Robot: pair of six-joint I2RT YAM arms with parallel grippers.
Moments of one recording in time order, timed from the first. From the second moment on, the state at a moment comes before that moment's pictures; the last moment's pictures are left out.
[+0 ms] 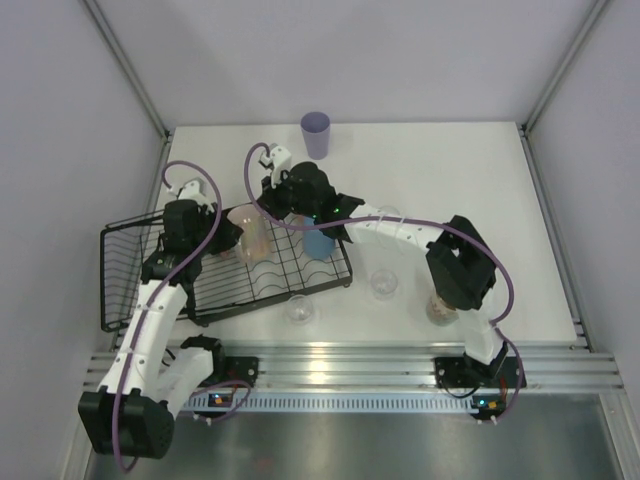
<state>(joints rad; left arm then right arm) -0.07 0.88 0.77 -0.46 0.13 -0.44 0.93 2.02 1.61 0.16 -0.12 0.17</state>
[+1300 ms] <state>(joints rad) -0.10 0.81 0.53 -0.03 0.08 -0.53 0.91 2.15 1.76 0.04 -0.16 0.19</state>
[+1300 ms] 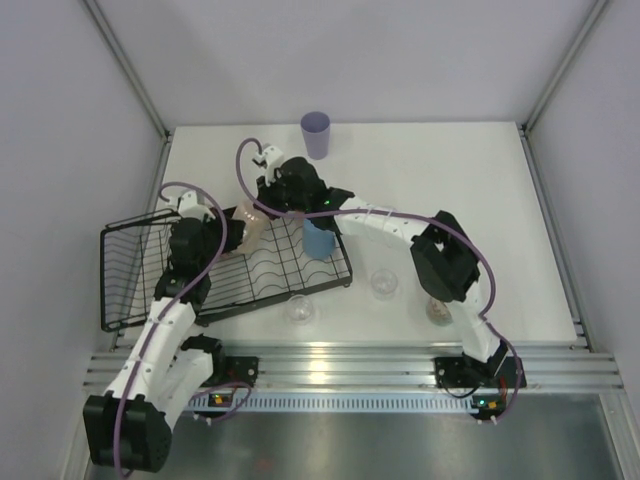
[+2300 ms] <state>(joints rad) -0.10 0.82 0.68 -0.22 -0.15 -0.61 0.97 2.21 1.88 -0.05 -0.17 0.16</state>
